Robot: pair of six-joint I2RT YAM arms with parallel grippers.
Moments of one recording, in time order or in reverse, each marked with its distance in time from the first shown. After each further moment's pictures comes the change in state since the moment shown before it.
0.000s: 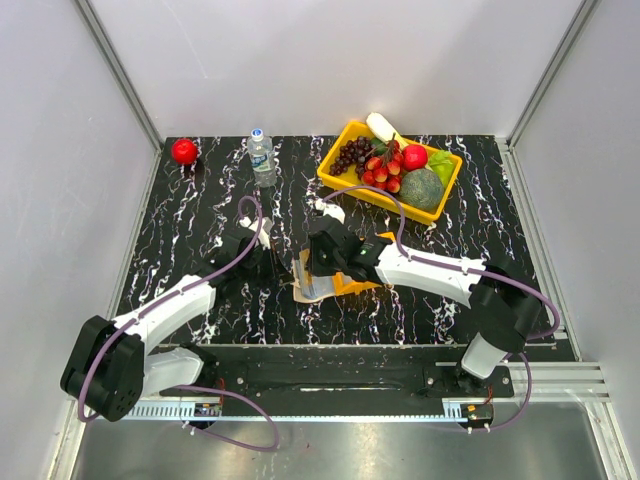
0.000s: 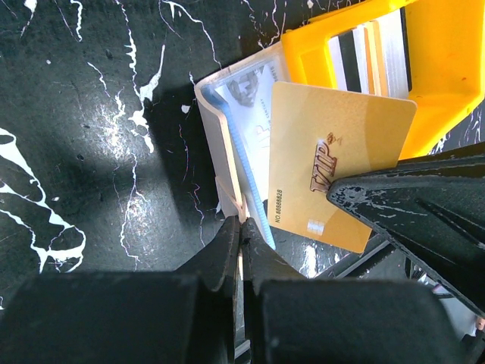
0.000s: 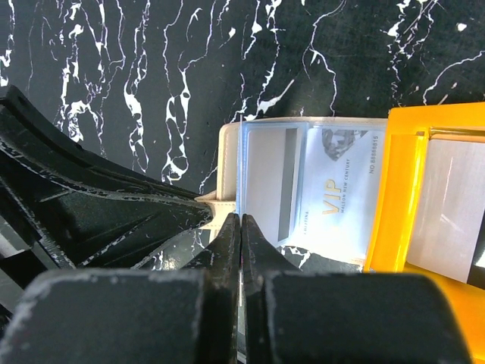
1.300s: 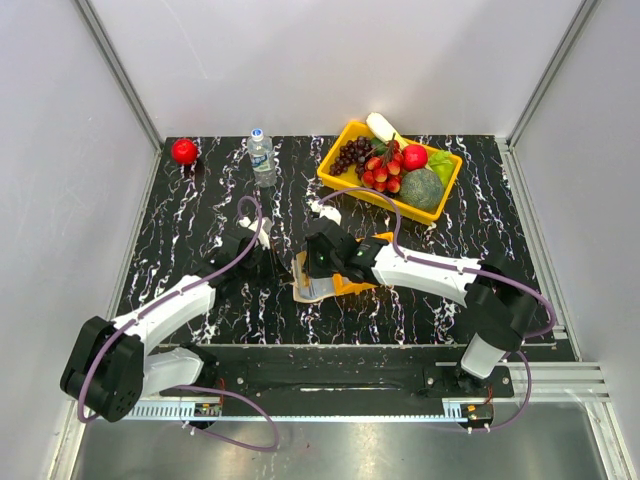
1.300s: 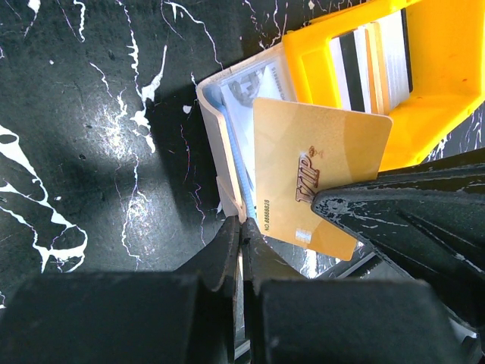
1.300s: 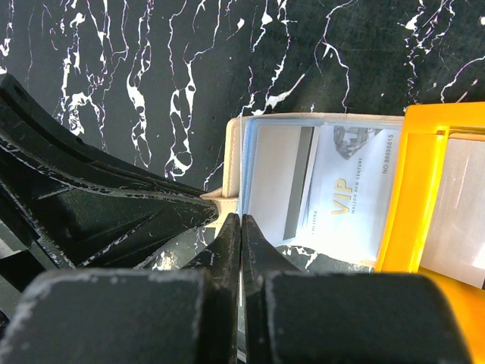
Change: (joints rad) left arm 0.000 -0.002 0.000 -0.003 -0.005 0.000; right arm 0.013 0.019 0.008 0.013 -0.011 -0.003
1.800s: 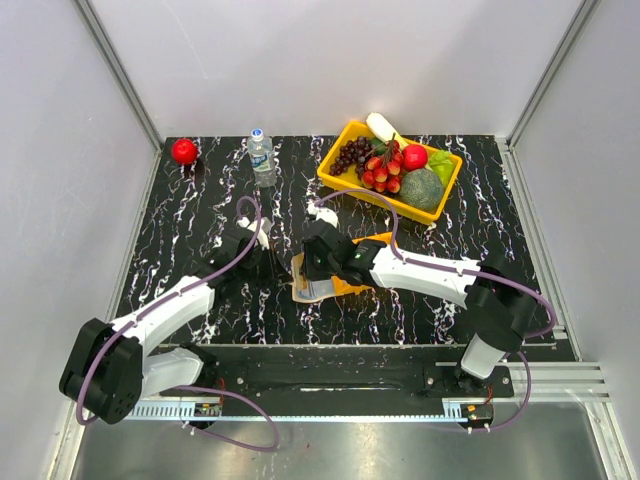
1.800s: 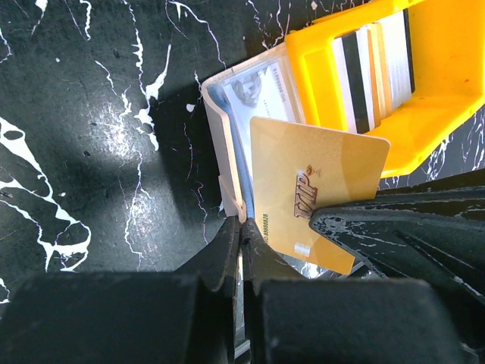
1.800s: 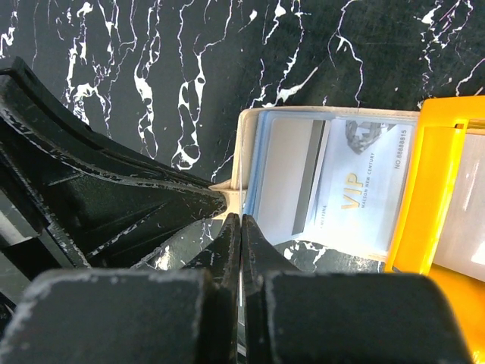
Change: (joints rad) left arm 0.000 -0.013 0.000 -0.013 -0.008 0.000; right arm 0.024 0.000 0.008 -0.008 0.008 0.001
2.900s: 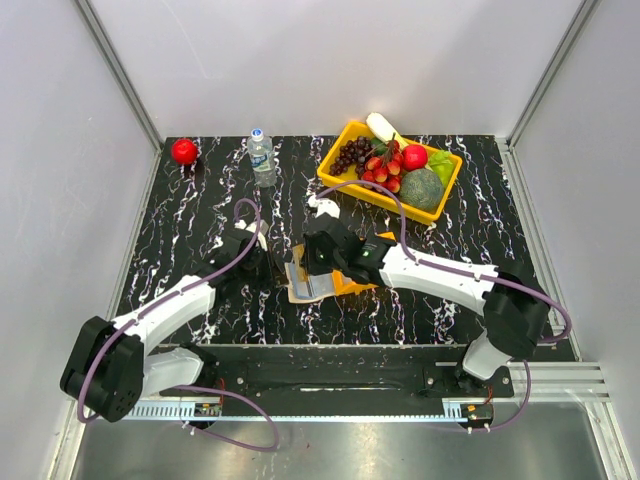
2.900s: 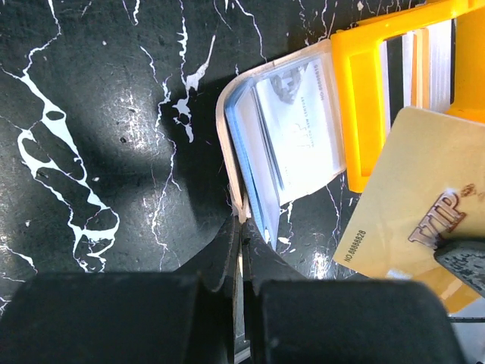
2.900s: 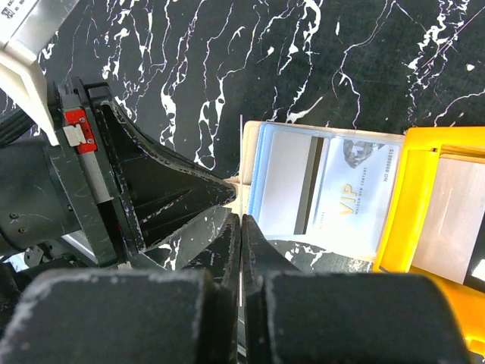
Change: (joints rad) left arm 0.000 0.010 0.000 -0.046 -0.067 -0.013; right arm 0.004 -0.066 0.024 -0.021 0.029 -0.068
